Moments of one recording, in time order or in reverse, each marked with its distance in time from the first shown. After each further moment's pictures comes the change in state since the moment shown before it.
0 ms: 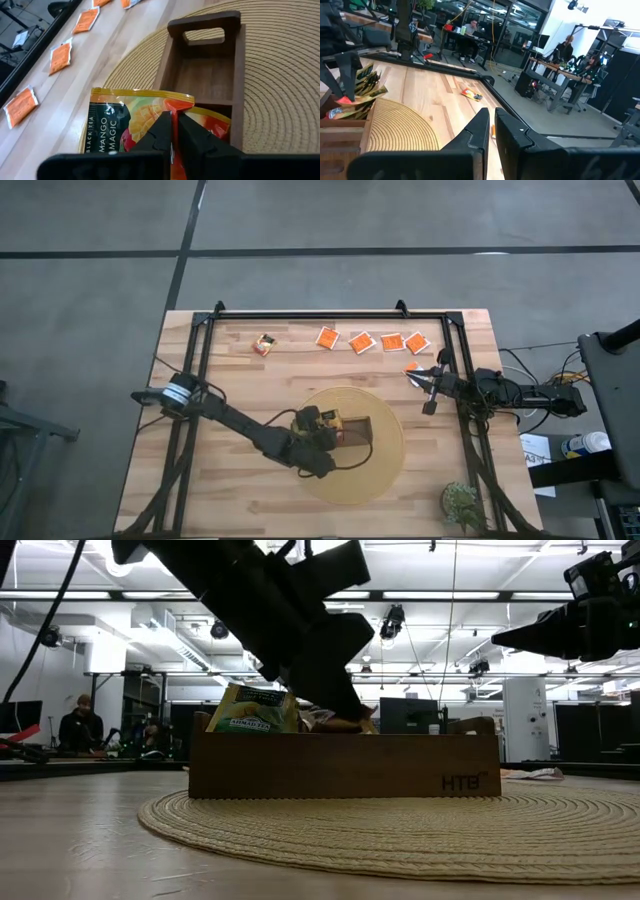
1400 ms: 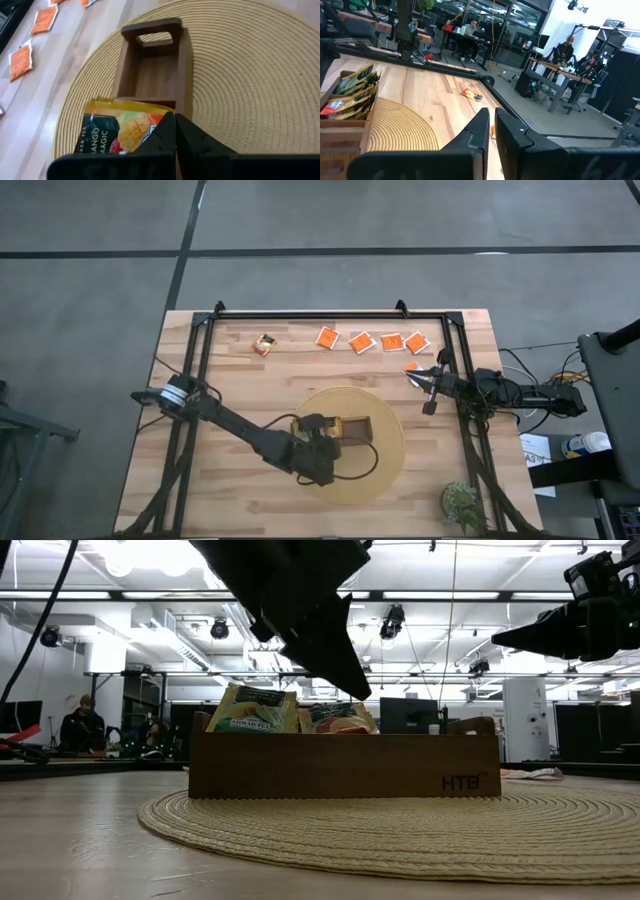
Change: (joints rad) left arm -0.033 -0.005 0.129 -0.185 0.151 -0.007; right arm 0.000 -0.001 0.000 0.000 0.000 0.000
